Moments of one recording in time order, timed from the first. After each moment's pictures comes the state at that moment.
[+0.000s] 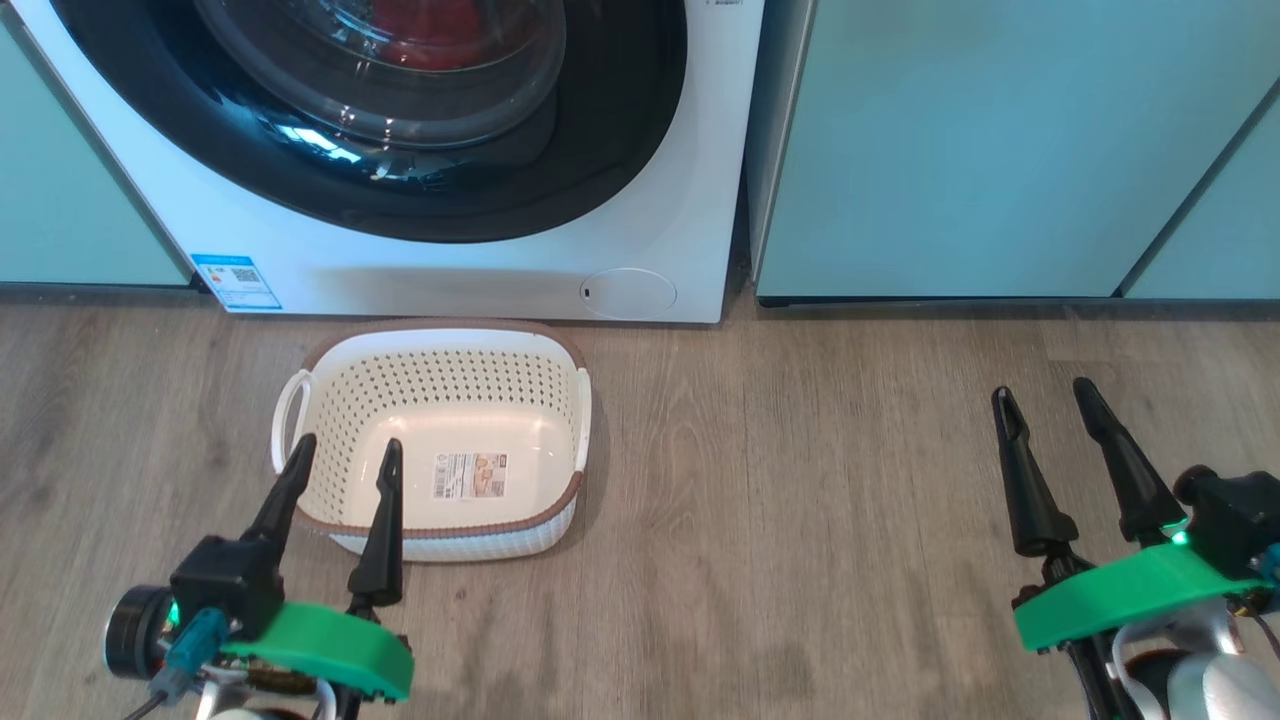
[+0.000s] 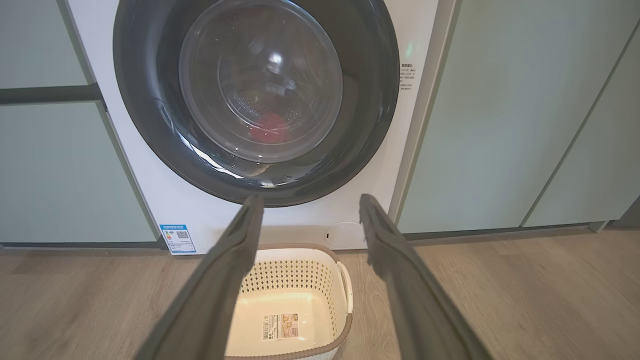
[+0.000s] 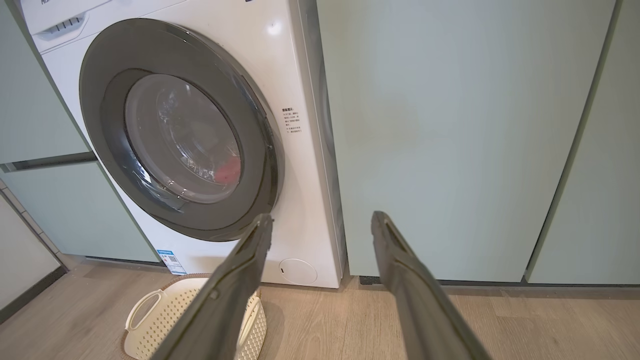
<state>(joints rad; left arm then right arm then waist) 0.08 0.17 -0.16 -0.10 -0.24 0.07 -0.14 0.07 -0.05 -0.06 -0.13 0.26 0.13 -0.03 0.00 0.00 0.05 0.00</state>
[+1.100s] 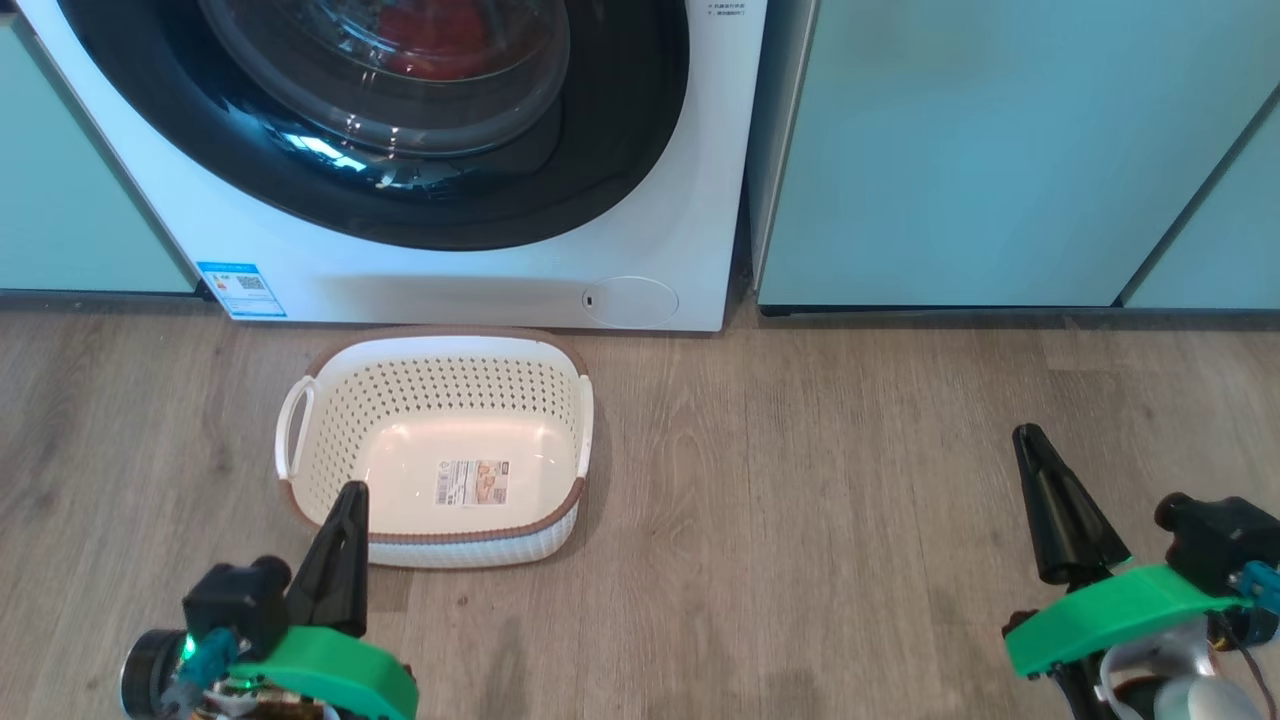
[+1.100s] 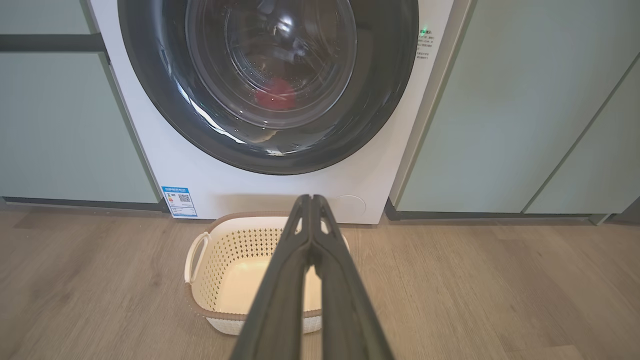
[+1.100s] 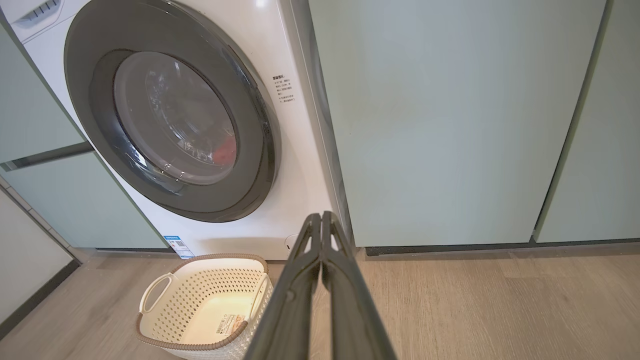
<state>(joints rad) 0.11 0.17 -0.17 -0.04 -0.27 0.08 -0.14 0.10 -0.04 -0.06 -0.05 0.30 0.13 -0.03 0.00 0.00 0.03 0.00</state>
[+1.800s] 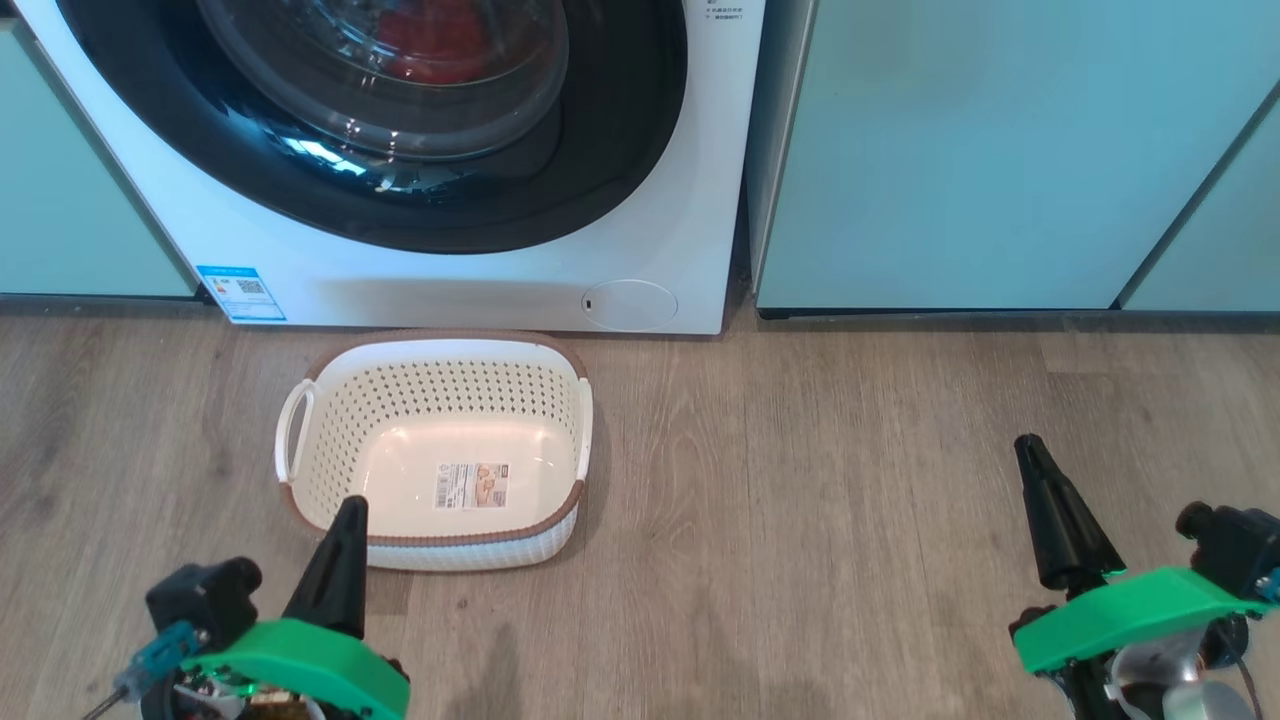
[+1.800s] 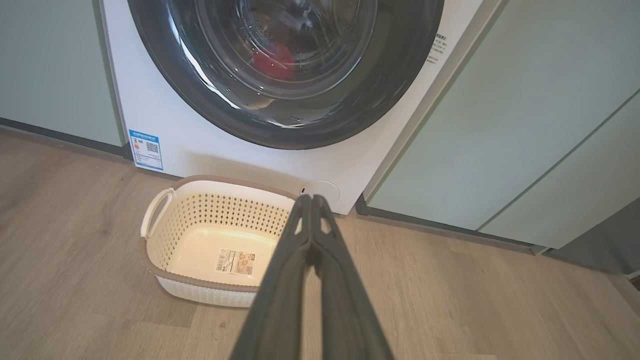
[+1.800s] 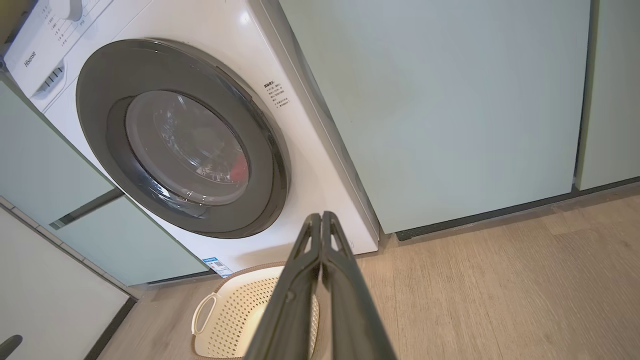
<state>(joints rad) 0.10 0.16 -0.15 0.02 -0.51 0.05 -0.11 0.09 -0.05 -0.06 0.00 0.53 0.13 -0.02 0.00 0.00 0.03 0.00</state>
